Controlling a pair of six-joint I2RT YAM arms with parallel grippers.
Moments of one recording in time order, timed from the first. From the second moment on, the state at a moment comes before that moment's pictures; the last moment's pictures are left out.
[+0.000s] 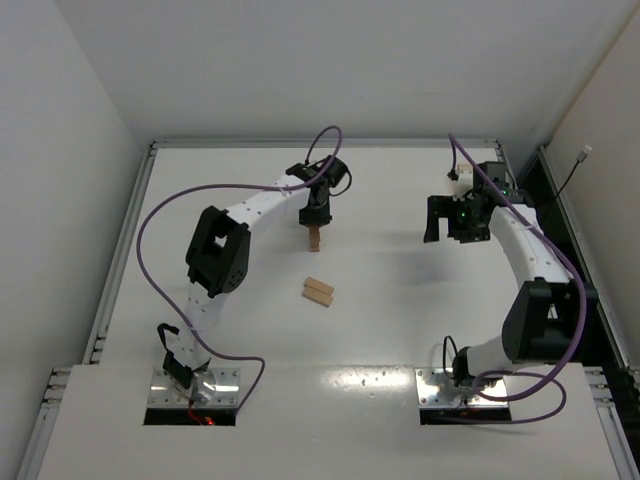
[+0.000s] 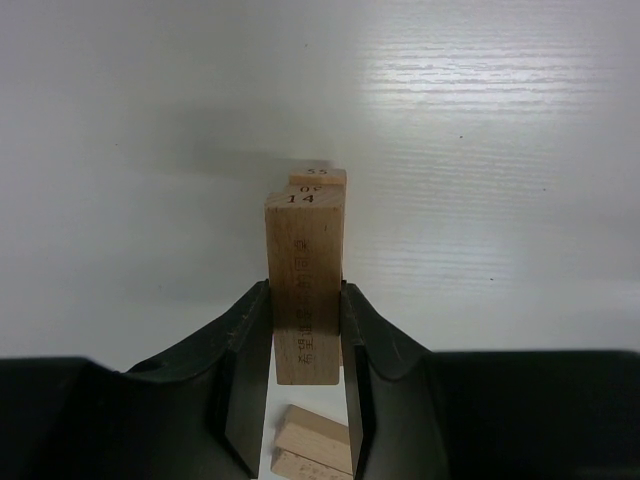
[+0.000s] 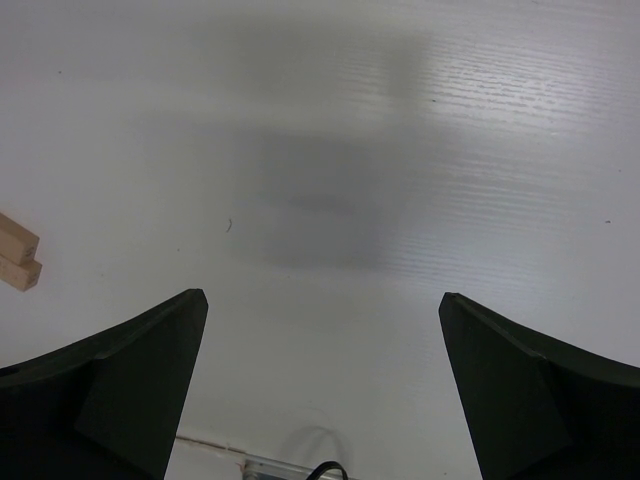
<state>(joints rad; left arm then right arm) -0.62 2.20 1.92 -0.89 -0.31 -0.63 -0.08 1.47 1.13 -0.77 -0.22 -0.07</state>
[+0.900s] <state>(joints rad) -0.61 2.20 1.87 -0.85 -0.25 -0.60 -0.08 1.48 1.15 -0.77 -0.22 -0.08</state>
